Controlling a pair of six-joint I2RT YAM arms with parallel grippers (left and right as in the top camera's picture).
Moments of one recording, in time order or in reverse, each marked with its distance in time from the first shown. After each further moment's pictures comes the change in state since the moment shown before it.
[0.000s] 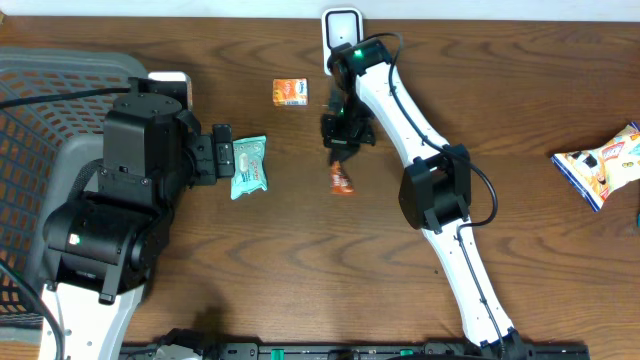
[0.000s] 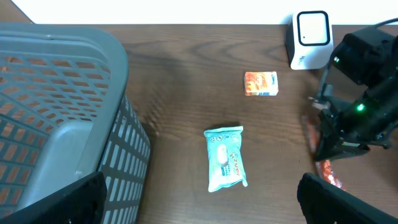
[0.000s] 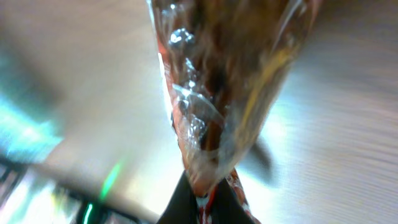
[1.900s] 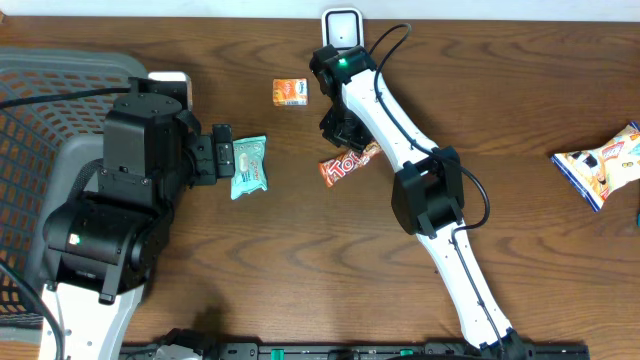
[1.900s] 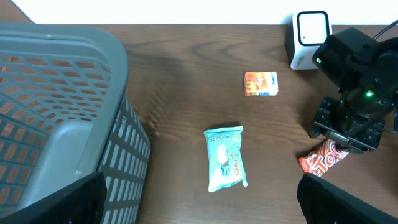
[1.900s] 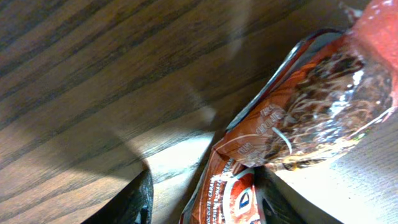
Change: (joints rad) left arm 0.000 0.000 0.000 0.000 0.000 0.000; right arm 0.053 -0.014 -0.053 0.154 0.472 0.774
